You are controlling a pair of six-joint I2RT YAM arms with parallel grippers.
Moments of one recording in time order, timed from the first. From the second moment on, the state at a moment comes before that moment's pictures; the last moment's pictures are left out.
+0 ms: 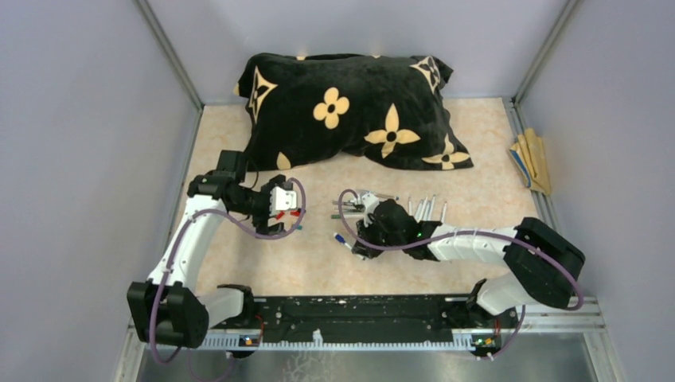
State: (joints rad) left arm -0.12 1.19 1.00 -1.07 0.73 1.37; right arm 0.97 1.43 0.60 0.12 -0.14 0.38
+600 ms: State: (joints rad) left arm -0.47 0.98 0.91 -0.91 0.58 1.65; right arm 0.85 1.47 0.87 0.12 -0.58 0.52
